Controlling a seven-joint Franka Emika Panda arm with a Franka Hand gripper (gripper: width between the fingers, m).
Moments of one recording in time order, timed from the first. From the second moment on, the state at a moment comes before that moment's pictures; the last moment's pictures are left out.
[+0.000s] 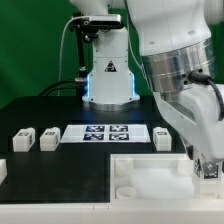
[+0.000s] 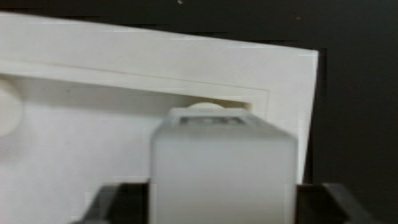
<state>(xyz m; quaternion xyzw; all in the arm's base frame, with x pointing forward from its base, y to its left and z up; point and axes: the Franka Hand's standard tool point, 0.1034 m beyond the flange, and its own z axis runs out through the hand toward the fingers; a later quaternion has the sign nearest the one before) 0.627 0.104 0.074 -0.74 0.65 0.08 0.11</state>
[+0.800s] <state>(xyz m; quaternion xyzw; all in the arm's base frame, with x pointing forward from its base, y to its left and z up) 0.626 0.110 0.075 -0.97 0.21 0.01 0.09</state>
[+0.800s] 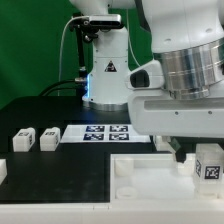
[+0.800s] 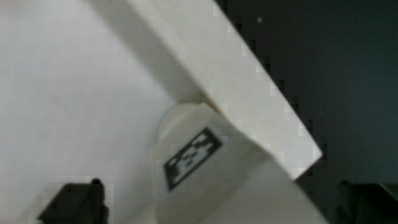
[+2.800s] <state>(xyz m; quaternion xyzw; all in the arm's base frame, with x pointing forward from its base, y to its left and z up) 0.625 0.121 0.072 -0.85 0.52 0.06 0.10</state>
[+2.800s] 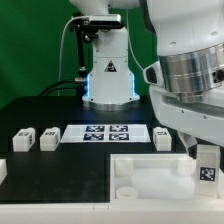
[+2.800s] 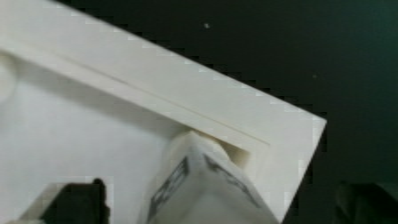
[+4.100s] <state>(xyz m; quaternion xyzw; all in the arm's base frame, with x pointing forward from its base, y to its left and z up) 0.627 0.115 0.069 -0.85 0.53 0.03 0.08</state>
